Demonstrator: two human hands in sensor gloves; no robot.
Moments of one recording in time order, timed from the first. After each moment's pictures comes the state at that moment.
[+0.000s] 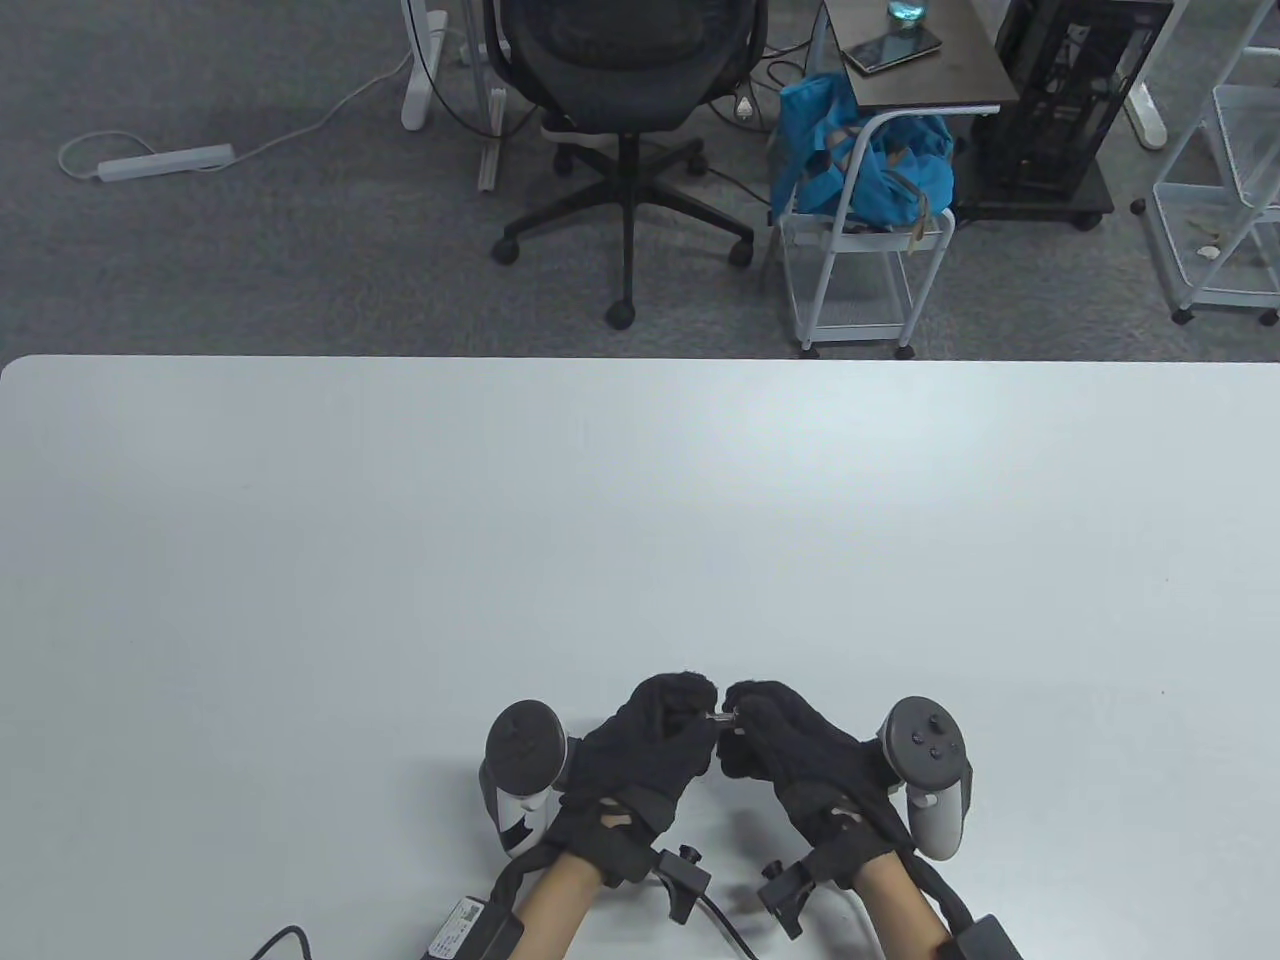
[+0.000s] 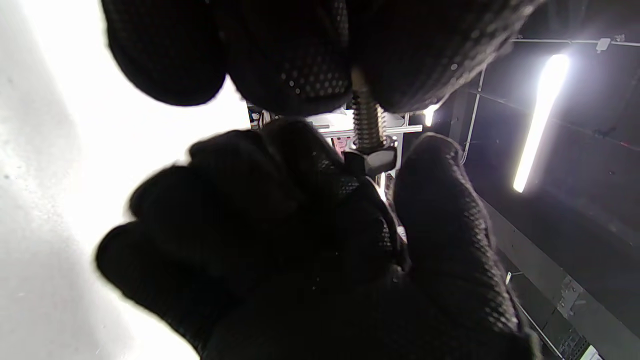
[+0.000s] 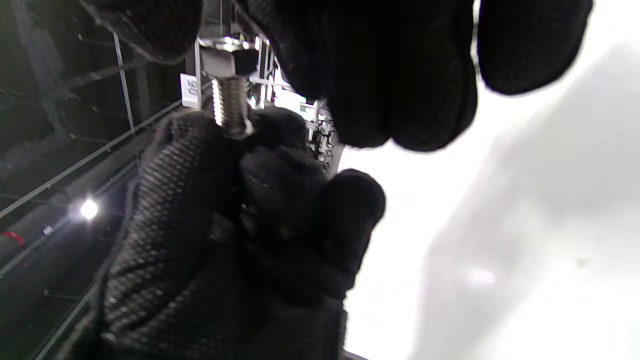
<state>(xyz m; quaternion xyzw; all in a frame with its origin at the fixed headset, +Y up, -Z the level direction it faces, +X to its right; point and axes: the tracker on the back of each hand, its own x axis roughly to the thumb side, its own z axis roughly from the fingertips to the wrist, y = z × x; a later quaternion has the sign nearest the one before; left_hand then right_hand) -0.082 -0.758 -0.199 -0.06 -0.10 0.67 0.73 0.150 -0.756 -0.195 0.06 0.12 0.75 0.64</state>
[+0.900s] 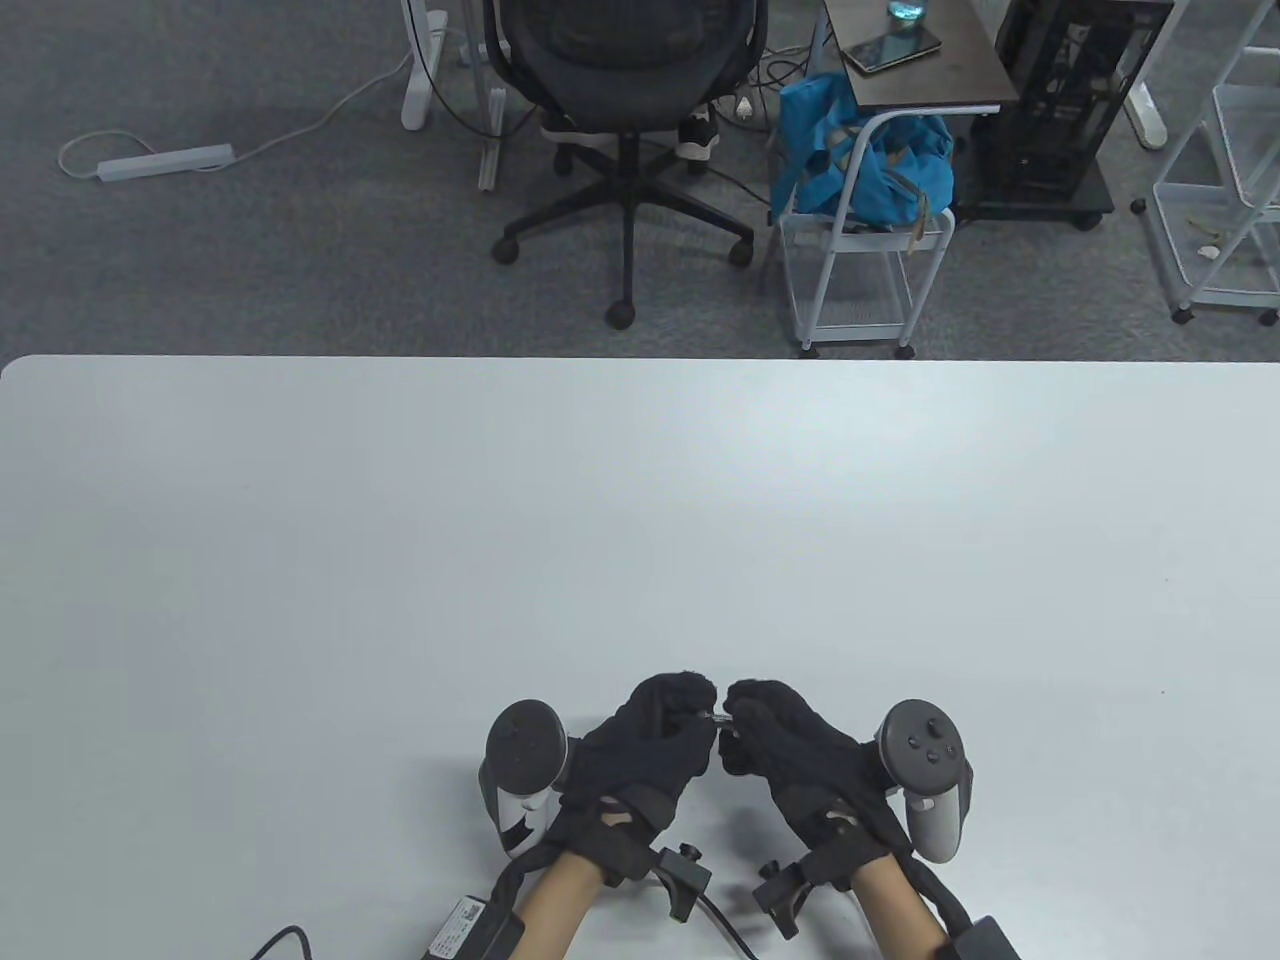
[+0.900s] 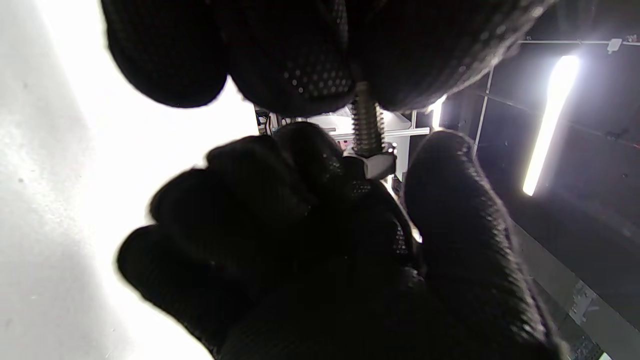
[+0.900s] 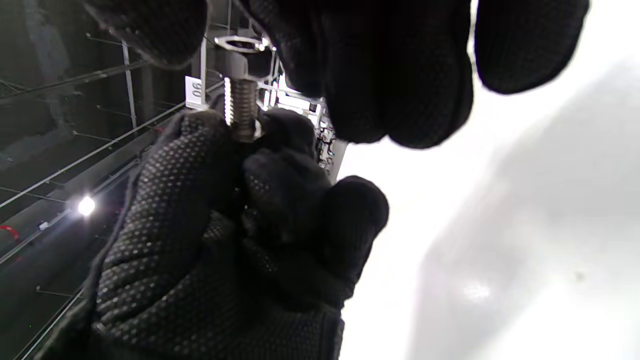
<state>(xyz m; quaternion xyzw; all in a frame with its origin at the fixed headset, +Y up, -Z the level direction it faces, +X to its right) -0.082 -0.758 -0.198 -0.07 -0.09 0.67 0.73 0.149 -0.753 -0.193 0.06 0.10 0.76 0.64</state>
